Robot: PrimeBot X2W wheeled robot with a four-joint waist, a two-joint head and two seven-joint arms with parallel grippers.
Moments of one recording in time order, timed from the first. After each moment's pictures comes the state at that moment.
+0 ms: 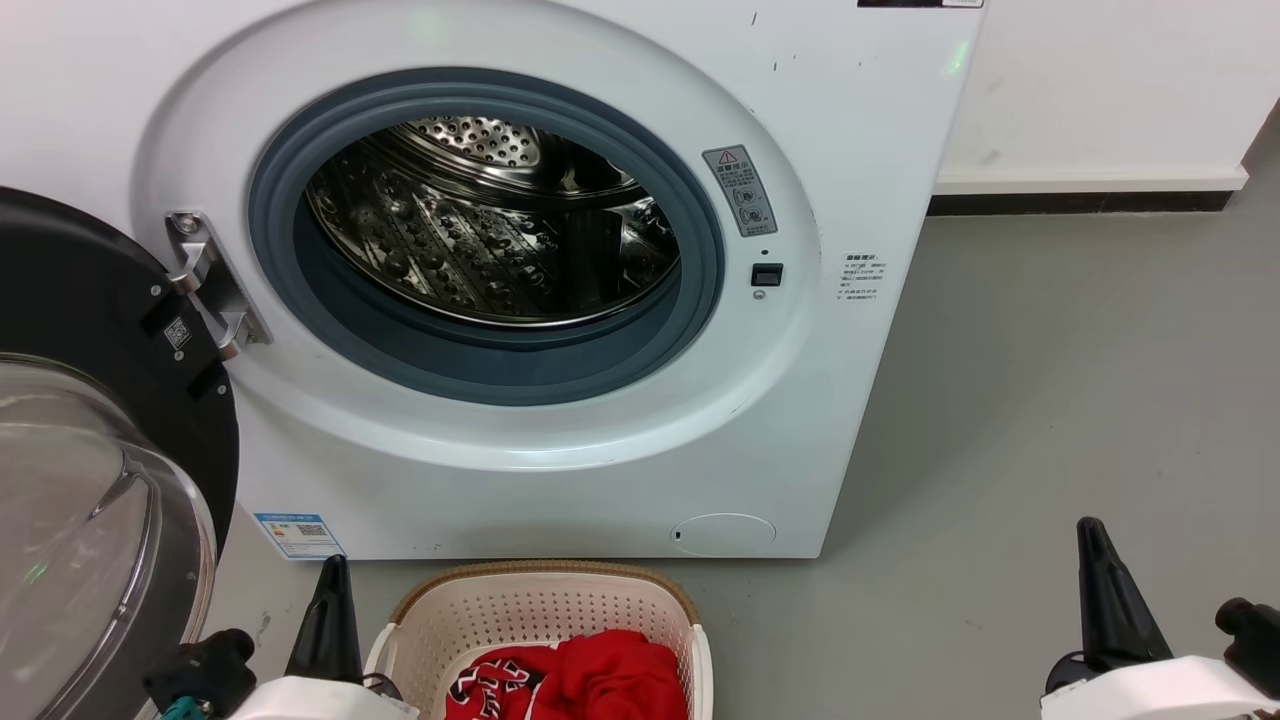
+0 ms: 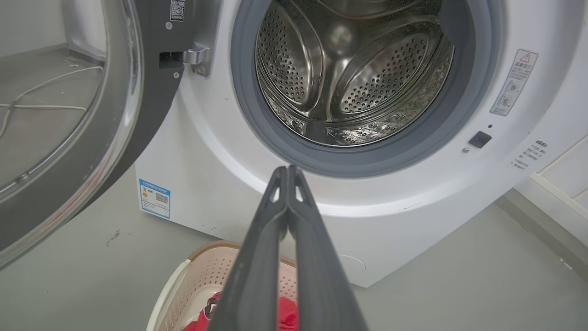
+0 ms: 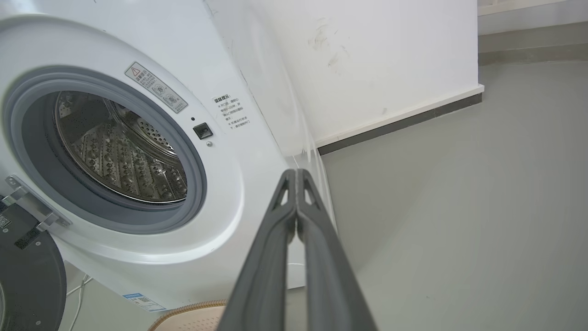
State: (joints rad) left arm 0.07 0.05 0.05 0.14 -0.44 -0.04 -0.16; right arm 0.08 -0.05 -0.08 0.11 0.41 0.13 -0.17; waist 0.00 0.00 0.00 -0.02
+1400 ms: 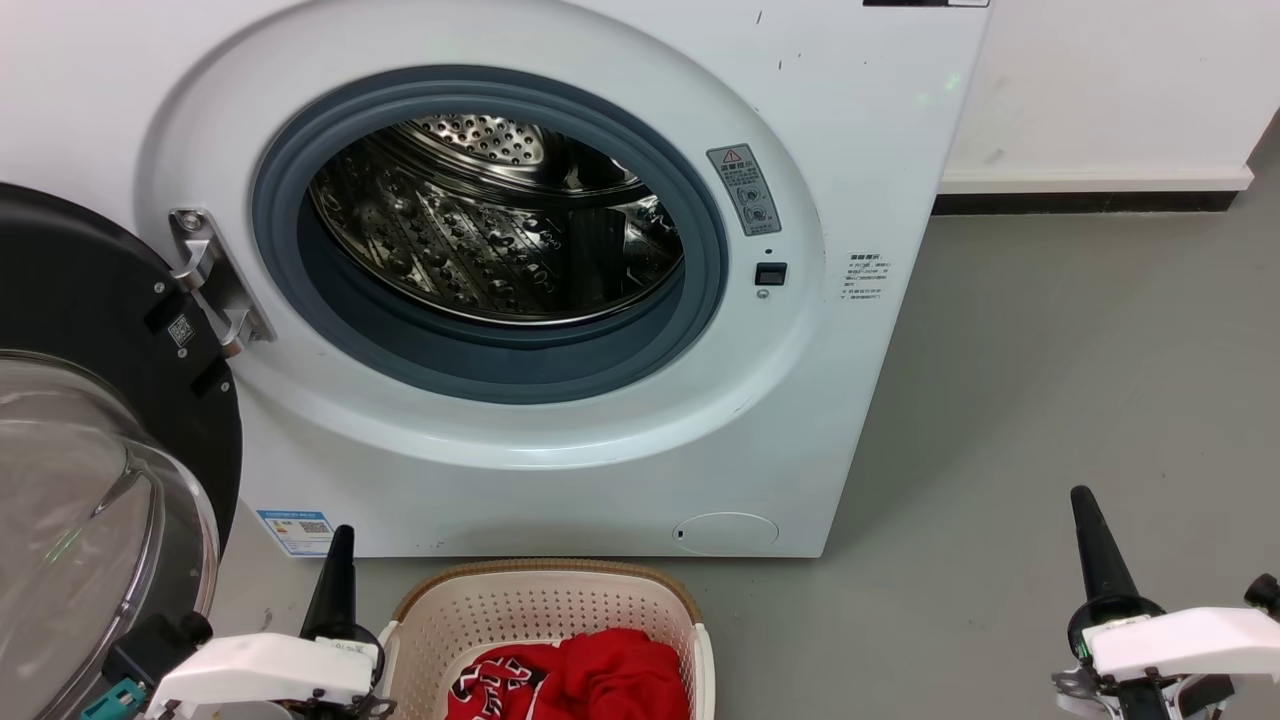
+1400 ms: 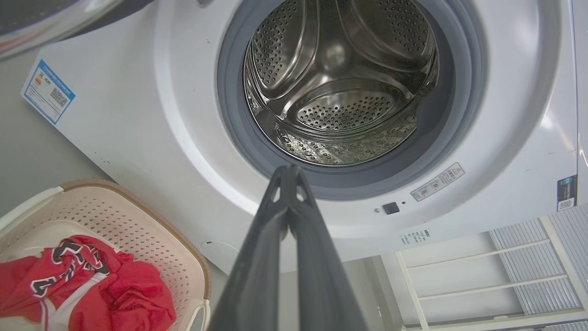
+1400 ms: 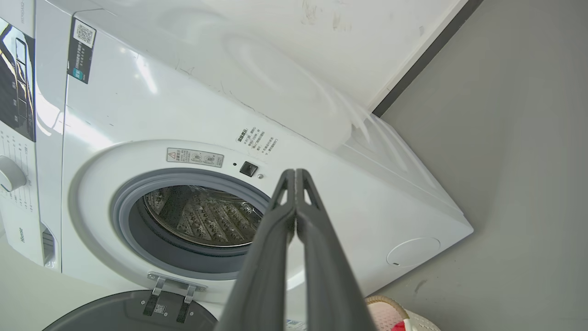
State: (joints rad) left arm -0.01 0.05 0.08 0.20 -1.05 -0.09 -0.02; right arm -0.02 -0.05 -0.09 0.18 1.04 0.13 -0.03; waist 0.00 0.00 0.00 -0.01
